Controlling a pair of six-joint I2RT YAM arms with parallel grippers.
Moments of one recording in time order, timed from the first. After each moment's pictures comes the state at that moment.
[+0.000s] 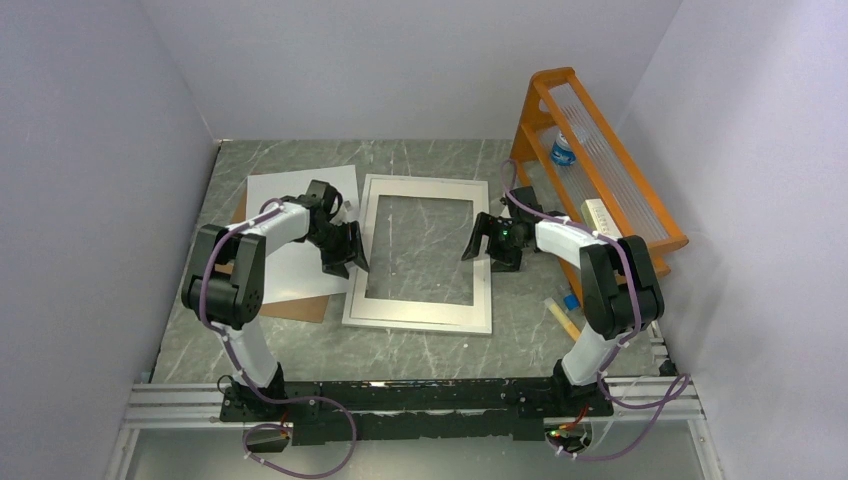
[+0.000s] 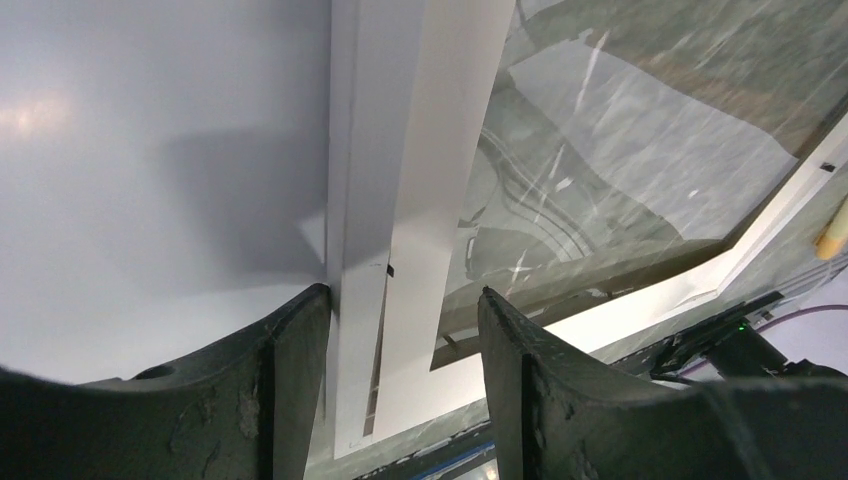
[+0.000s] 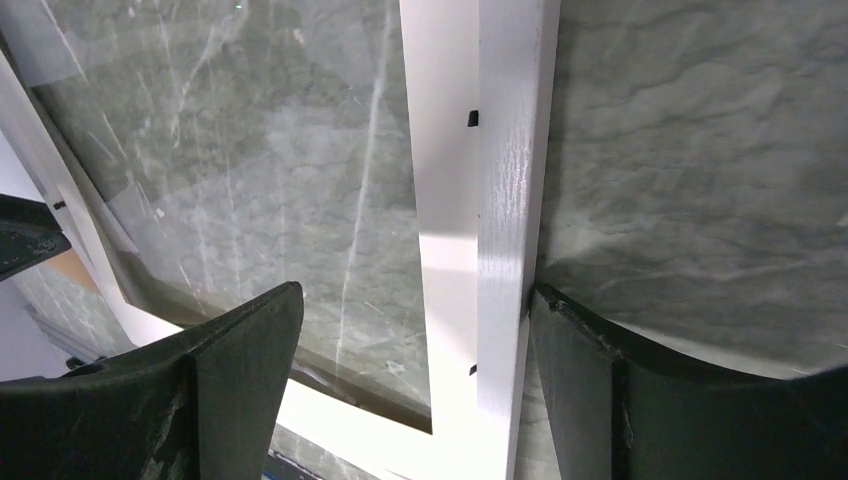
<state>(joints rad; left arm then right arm) -0.26 1.81 1.15 -0.64 0.40 -0.43 0.25 1.71 0.98 -0.37 -0.35 0.53</state>
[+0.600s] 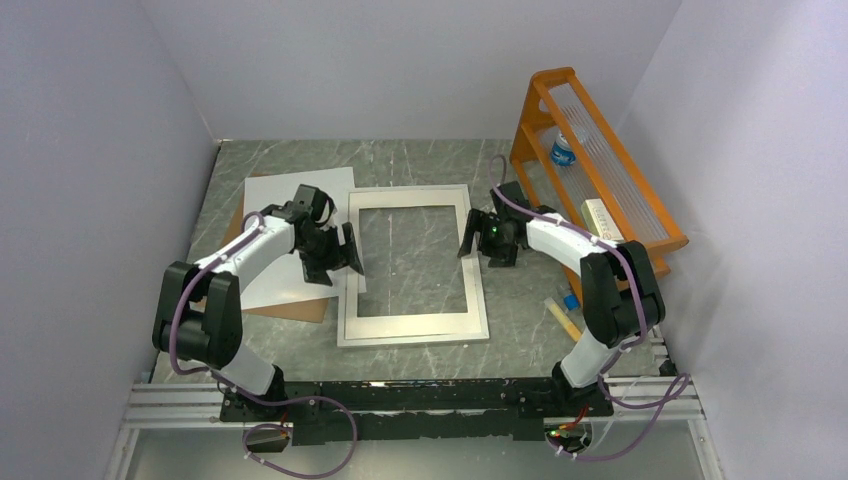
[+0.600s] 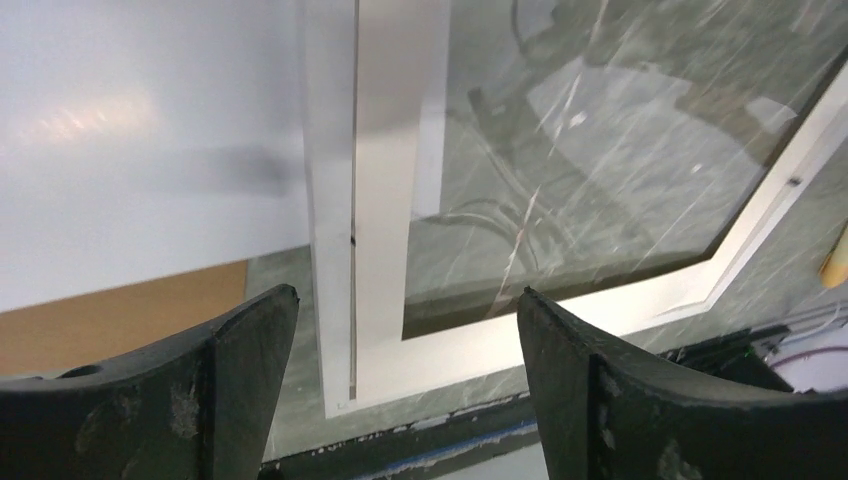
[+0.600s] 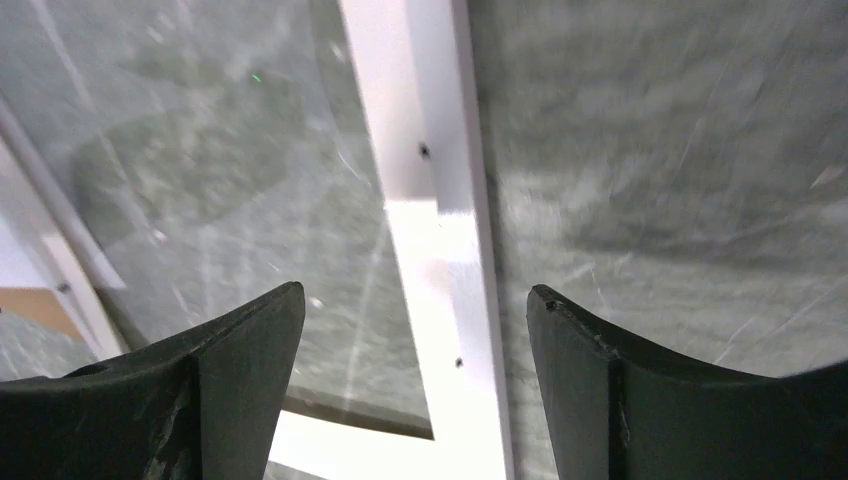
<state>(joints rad) -0.27 1.55 1.01 -0.73 0.27 -0.52 0.35 1.67 1.02 -0.45 -0.18 0.57</state>
